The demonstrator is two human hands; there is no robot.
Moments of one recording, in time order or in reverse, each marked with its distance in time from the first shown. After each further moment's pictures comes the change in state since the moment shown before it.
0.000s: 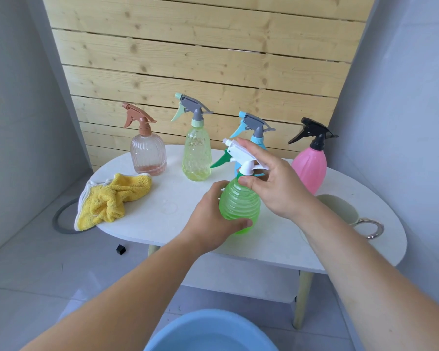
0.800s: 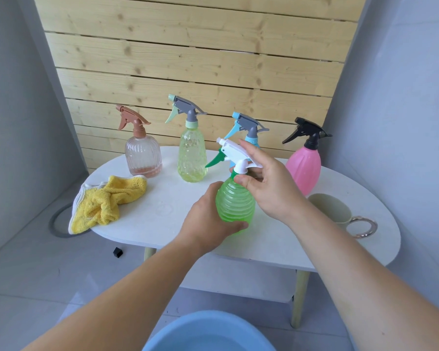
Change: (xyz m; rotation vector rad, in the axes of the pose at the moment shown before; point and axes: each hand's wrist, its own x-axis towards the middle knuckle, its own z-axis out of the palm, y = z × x) left_hand -0.001 0.004 0.003 0.119 0.008 0.014; right_hand -0.002 0.001 0.004 0.064 0.082 0.087
